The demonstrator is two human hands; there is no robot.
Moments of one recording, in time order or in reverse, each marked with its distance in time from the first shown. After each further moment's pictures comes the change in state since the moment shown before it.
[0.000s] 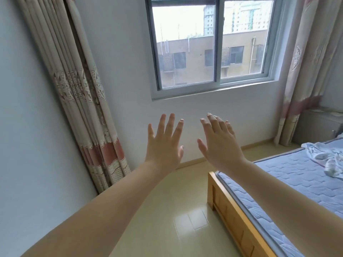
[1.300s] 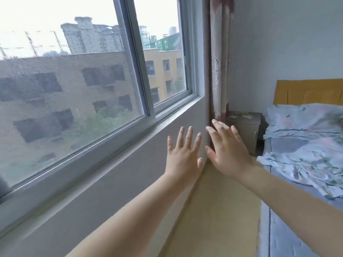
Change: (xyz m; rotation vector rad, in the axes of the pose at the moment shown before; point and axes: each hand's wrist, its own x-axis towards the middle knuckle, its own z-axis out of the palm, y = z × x) left_hand 0.877 0.021 0.487 -0.456 0.031 0.729; right_hand 0.525 0.423 0.590 -0.531 0.002 0.473
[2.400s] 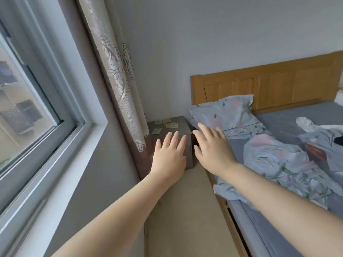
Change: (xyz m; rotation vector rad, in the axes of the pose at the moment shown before) left_hand 0.768 0.048 0.387 -0.154 0.050 0.622; right_hand 0.302 0.492 0.478 -0.410 -0.141 0.487
